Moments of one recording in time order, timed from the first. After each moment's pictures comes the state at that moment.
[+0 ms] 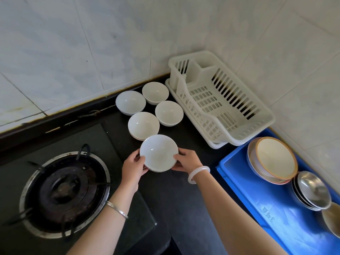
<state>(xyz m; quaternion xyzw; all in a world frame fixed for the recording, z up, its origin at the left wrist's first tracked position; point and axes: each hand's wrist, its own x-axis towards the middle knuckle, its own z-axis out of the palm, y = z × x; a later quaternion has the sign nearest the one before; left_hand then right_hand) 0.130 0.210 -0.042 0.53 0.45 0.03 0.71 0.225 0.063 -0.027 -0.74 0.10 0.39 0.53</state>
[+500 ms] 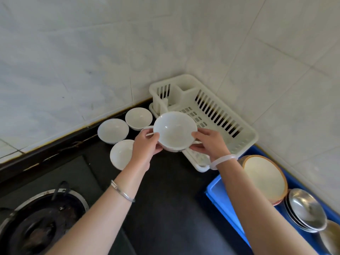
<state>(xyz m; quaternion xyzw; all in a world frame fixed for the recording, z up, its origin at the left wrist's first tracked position) 0.267 0.188 0.053 0.59 0.33 0.06 0.73 0.336 0.016 0.076 -0.74 0.08 0.21 0.63</state>
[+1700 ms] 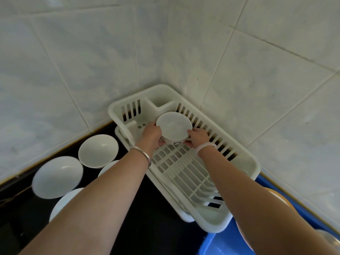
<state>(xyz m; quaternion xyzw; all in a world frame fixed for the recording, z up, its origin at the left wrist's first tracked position) 0.528 0.152 -0.027 0.62 0.34 -0.09 0.70 0.555 0.009 -0.038 -0.74 0.20 0.18 0.61</state>
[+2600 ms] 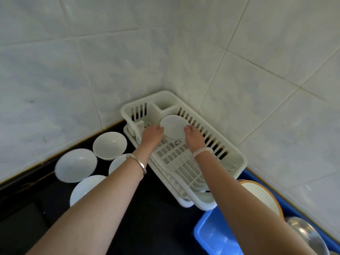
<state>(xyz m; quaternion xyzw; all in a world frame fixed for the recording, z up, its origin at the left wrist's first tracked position) 0.455 0.162 0.029 0.82 0.21 -0.04 0.54 0.480 0.027 0.039 -0.87 0.07 0.12 0.47</state>
